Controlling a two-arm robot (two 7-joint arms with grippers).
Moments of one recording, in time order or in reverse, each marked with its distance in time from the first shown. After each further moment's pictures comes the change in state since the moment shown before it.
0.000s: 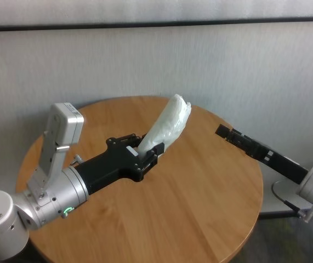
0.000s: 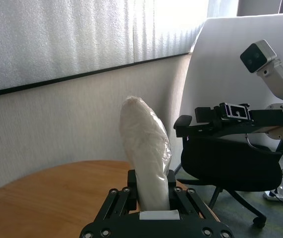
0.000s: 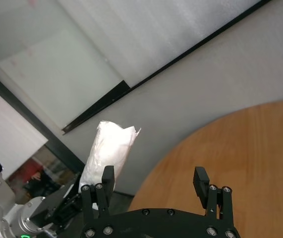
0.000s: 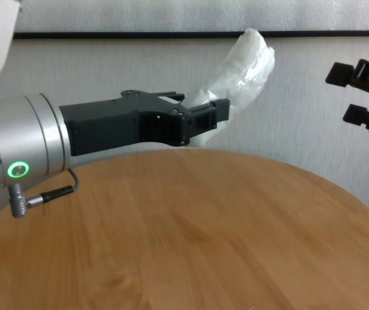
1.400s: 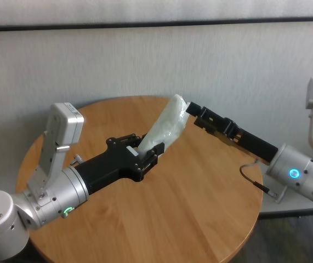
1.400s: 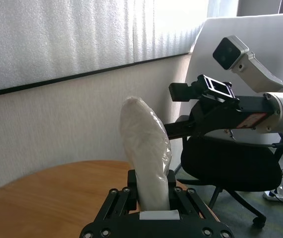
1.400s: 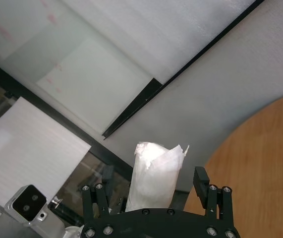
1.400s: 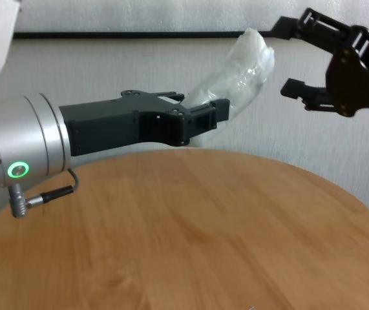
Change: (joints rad) left arm 0.000 0.000 0.000 0.000 0.000 0.000 0.000; right arm 0.132 -0.064 -0.088 0.030 0.208 0.135 -0.061
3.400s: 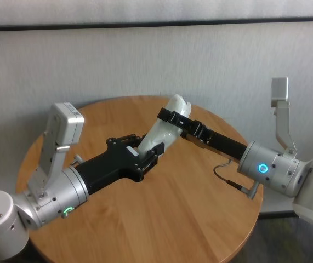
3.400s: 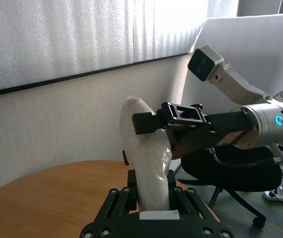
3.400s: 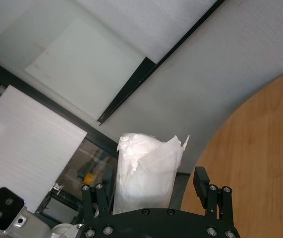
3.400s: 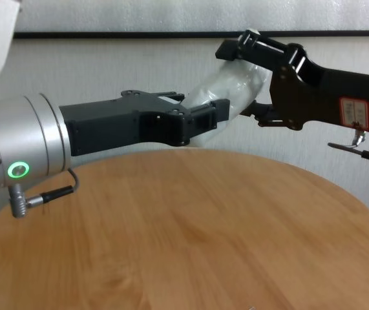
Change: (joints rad) left arm 0.000 0.000 0.000 0.000 0.000 0.000 0.000; right arm 0.125 -0.040 -0.143 0.091 0.038 0.009 -0.072
